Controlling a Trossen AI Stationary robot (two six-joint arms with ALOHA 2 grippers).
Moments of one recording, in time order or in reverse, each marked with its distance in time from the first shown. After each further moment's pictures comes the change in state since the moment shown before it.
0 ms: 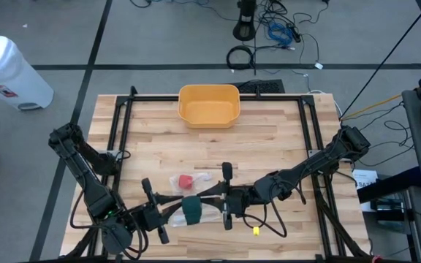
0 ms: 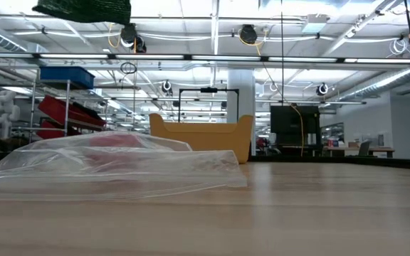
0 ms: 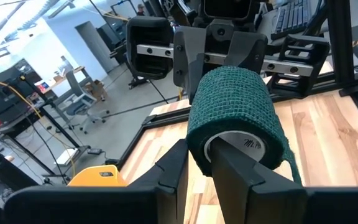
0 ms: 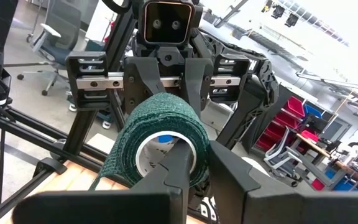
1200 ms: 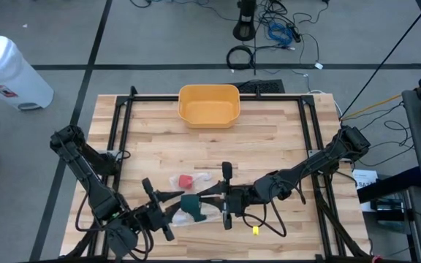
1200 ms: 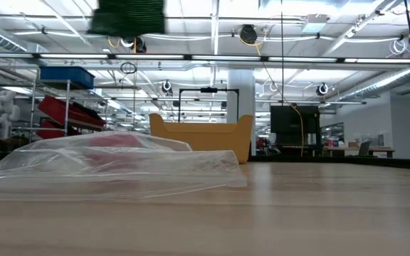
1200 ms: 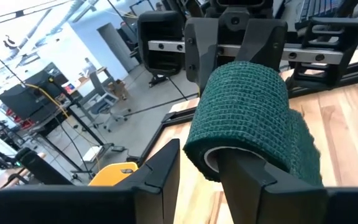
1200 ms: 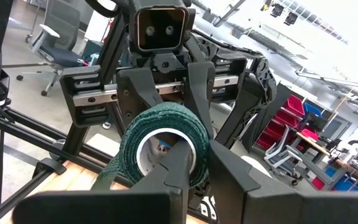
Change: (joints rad) left arm 0.014 0.033 0.000 0.024 -0.075 0.054; right arm 0.000 0.000 0.000 -0.001 0.000 0.007
